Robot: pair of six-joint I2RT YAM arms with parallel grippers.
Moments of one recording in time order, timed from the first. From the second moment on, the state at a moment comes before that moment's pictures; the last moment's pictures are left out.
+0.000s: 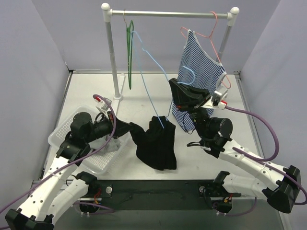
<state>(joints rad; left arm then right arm) -0.42 0.74 0.76 -0.21 0.55 -0.58 0.87 1.03 0.78 0.98 0.17 0.12</state>
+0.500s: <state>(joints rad) -0.42 0.71 0.68 -0.17 0.56 -0.60 0.87 1.04 0.91 0.99 0.19 -0.05</state>
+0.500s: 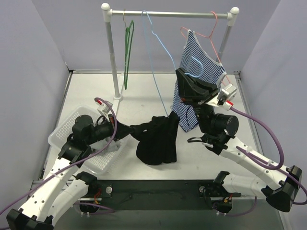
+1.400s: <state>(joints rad) -0.43 0.75 0.67 -0.16 0.58 -0.60 0.87 0.85 0.92 0.81 0.35 -0.11</state>
